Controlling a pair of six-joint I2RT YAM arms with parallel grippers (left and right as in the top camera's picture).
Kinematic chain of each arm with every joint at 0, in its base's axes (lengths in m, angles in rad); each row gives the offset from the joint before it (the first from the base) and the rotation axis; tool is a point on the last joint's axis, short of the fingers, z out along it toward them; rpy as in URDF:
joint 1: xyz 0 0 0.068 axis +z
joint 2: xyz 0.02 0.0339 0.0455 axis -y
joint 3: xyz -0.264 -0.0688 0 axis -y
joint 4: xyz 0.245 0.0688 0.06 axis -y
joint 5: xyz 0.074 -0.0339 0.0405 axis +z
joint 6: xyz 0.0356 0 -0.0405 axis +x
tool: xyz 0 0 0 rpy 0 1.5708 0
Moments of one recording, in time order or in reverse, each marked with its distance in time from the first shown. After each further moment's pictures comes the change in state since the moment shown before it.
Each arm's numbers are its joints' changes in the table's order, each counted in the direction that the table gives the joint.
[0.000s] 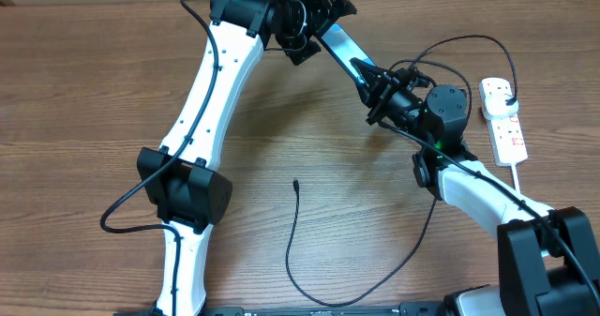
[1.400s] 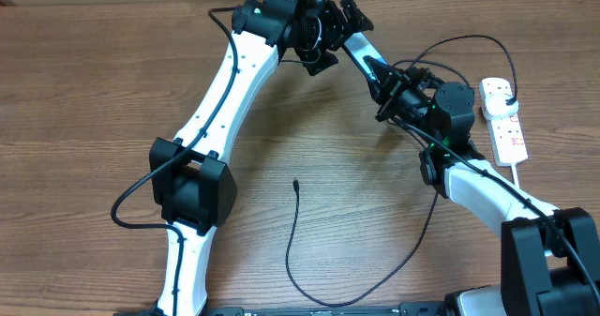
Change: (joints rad) left arm -0.025 0.000 -0.175 0.169 -0.078 0.018; right arm -0.050 0.000 0.000 -0.047 -0.029 0.000
